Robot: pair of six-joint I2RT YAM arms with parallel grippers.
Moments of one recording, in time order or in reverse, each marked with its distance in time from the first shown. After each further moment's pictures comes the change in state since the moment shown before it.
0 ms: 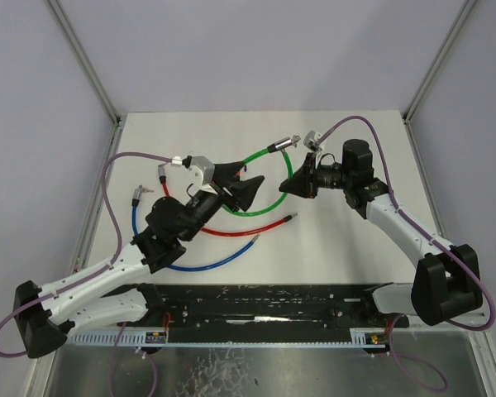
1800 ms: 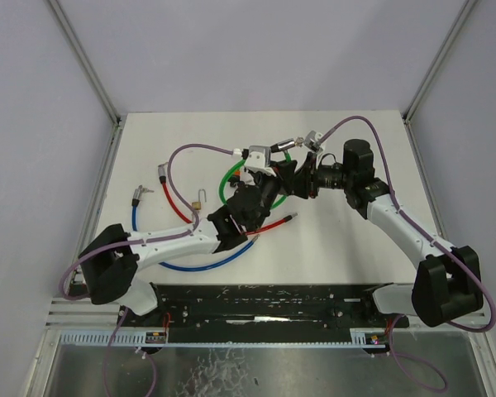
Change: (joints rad) left arm -0.114 0.609 0.257 0.231 -0.428 -0.256; right arm -0.003 -0.006 -0.003 -0.001 0.003 -0.009
